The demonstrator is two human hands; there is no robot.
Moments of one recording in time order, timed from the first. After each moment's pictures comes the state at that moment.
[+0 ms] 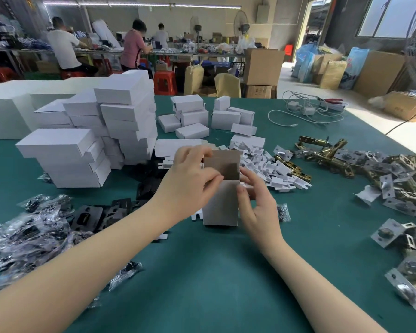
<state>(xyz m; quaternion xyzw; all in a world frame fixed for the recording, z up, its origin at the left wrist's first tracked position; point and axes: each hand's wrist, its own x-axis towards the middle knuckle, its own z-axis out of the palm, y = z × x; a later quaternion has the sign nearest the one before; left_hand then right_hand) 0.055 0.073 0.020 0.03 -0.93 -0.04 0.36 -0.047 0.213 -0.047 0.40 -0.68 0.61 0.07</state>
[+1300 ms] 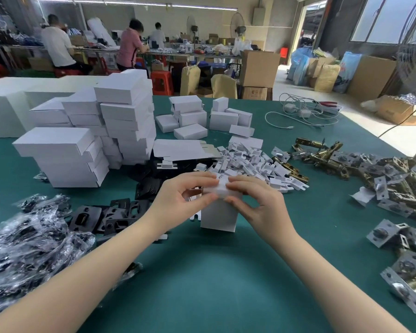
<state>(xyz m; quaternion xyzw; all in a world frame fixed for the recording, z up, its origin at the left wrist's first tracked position) 0.074 0.065 -0.008 0.02 -0.80 -0.52 0.31 -0.052 0.227 -0.021 0.54 -0.66 0.50 0.15</state>
